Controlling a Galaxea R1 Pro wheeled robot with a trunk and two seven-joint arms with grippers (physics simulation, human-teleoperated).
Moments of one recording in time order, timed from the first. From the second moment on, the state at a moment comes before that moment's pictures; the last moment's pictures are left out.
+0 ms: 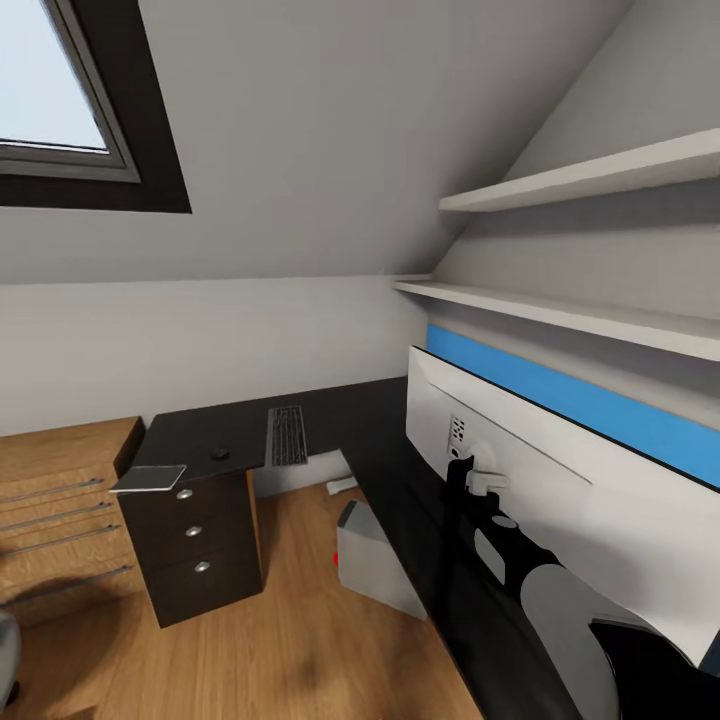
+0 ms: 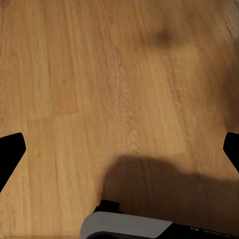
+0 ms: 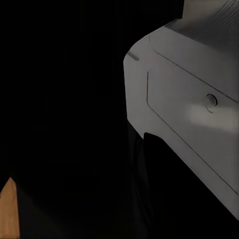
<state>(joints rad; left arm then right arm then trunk) 0.13 -0.05 -0.08 -0.52 0.15 -0.32 0.20 -0.87 0.02 -0.15 -0.23 0.06 -0.13 -0.02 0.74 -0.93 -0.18</state>
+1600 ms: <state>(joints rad) 0.13 -0.05 -0.08 -0.52 0.15 -0.32 0.20 -0.87 0.02 -0.15 -0.23 0.06 -0.13 -0.01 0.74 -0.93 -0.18</state>
